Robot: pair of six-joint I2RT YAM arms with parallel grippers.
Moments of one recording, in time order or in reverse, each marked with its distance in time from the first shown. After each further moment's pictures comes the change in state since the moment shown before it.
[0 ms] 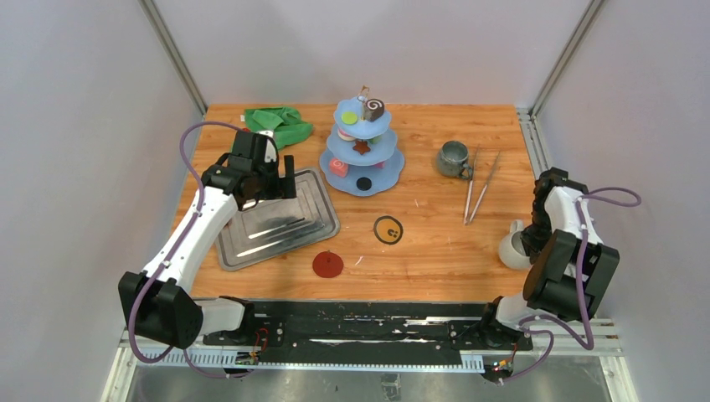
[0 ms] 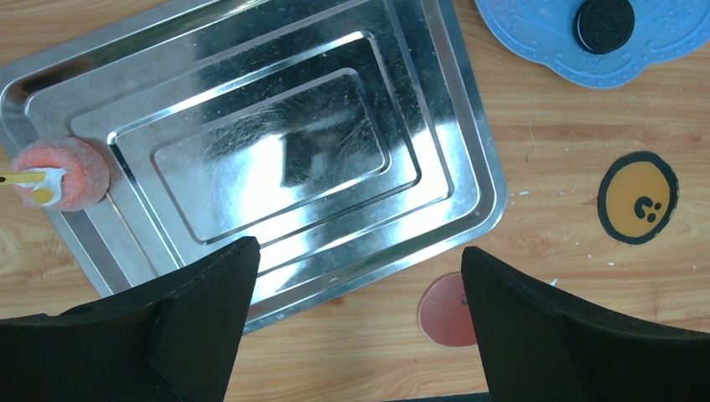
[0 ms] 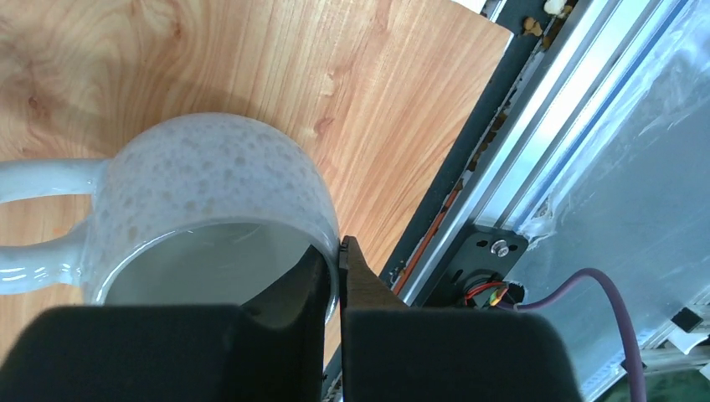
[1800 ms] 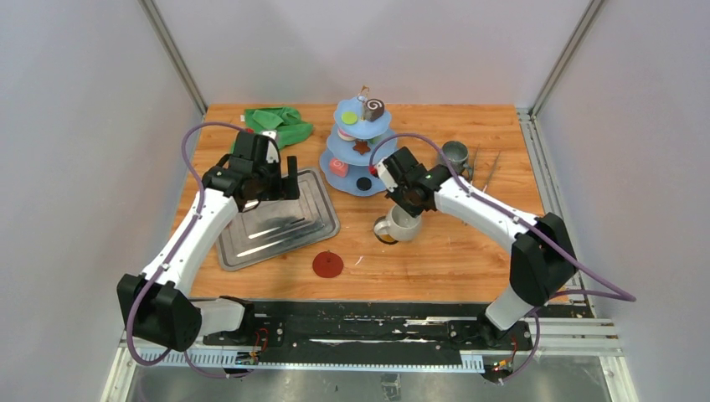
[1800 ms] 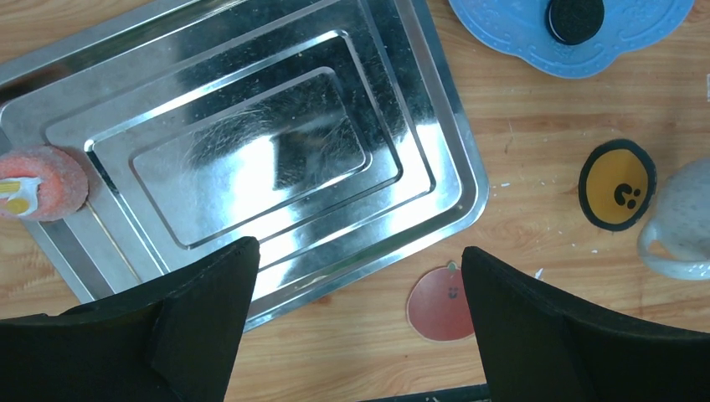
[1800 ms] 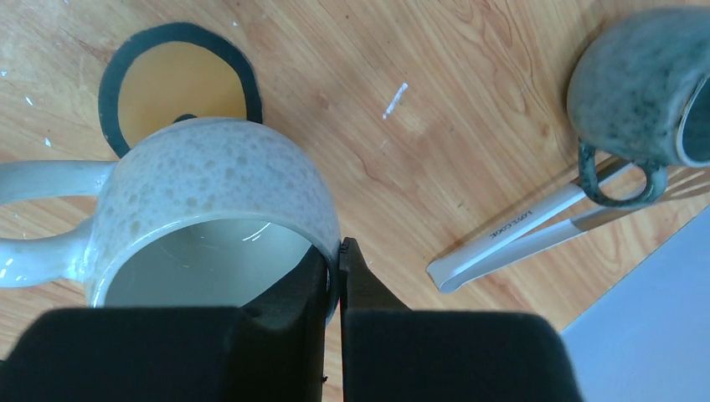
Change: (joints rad) left arm -0.018 -0.014 -0.004 0.010 0.032 -0.001; right arm 1.064 0.116 0.229 0.375 -0.184 -0.990
